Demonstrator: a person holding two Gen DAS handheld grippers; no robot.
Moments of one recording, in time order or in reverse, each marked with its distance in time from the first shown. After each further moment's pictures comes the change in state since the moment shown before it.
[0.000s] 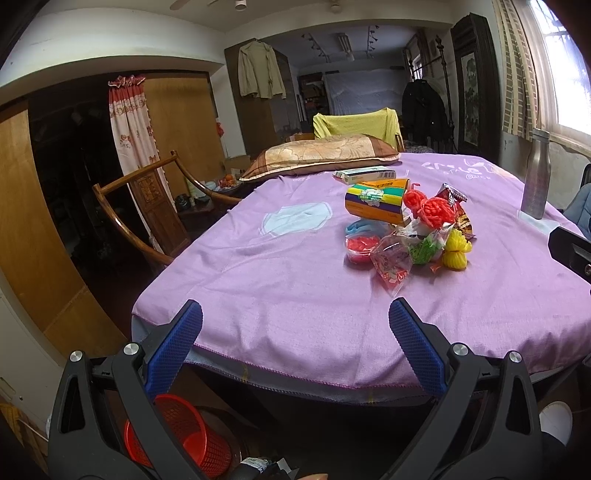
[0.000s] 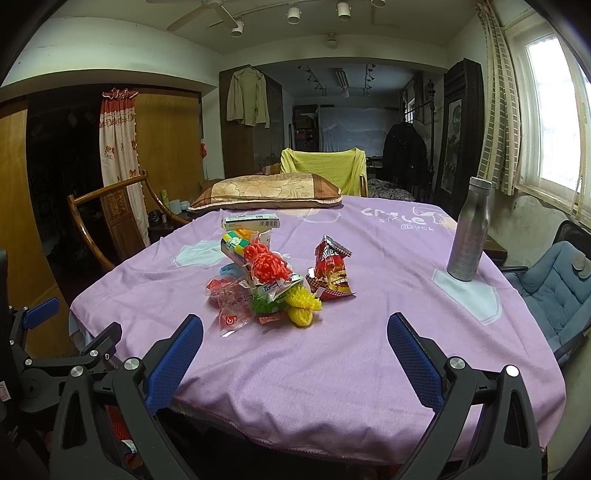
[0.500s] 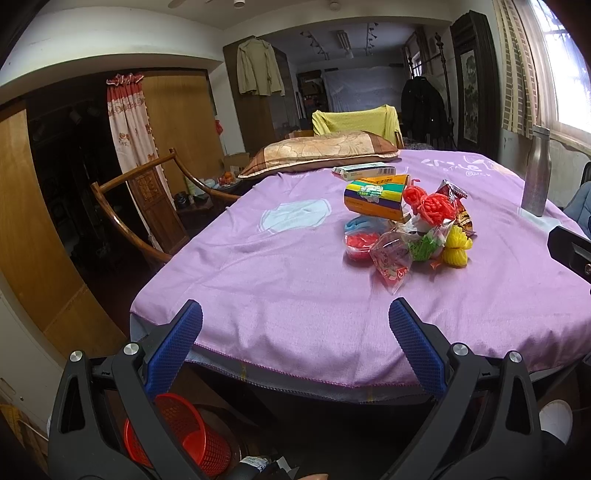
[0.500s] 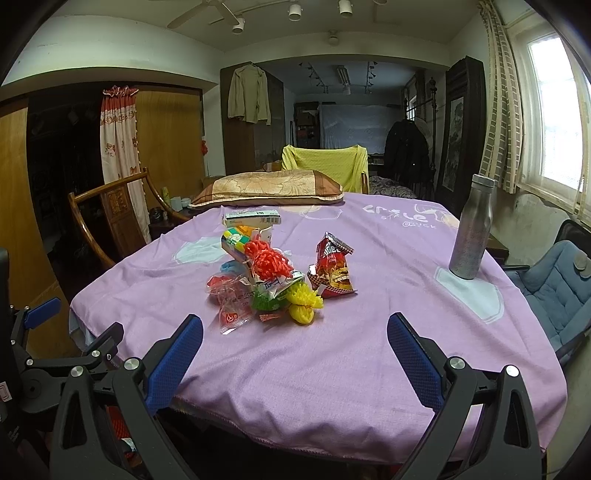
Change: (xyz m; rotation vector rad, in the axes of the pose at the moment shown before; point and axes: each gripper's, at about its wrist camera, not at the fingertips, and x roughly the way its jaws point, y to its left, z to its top) left arm 0.003 -0.001 0.000 0.004 0.010 -0.003; right arm 0.005 0.000 -0.001 0.001 0.010 0.007
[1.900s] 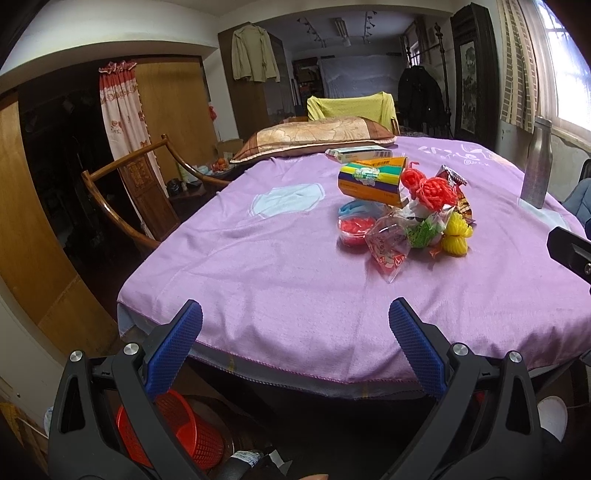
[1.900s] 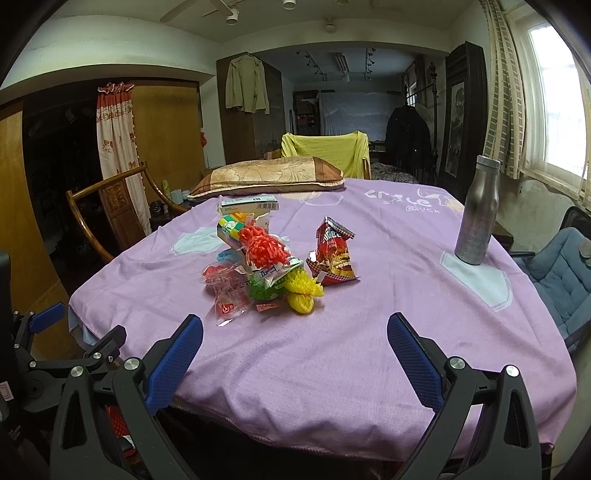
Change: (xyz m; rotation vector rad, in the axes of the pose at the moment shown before) left arm 0.016 -0.001 -0.005 0.005 0.070 -0.029; right arm 0.018 -0.011 -0.004 0.031 0.054 0.019
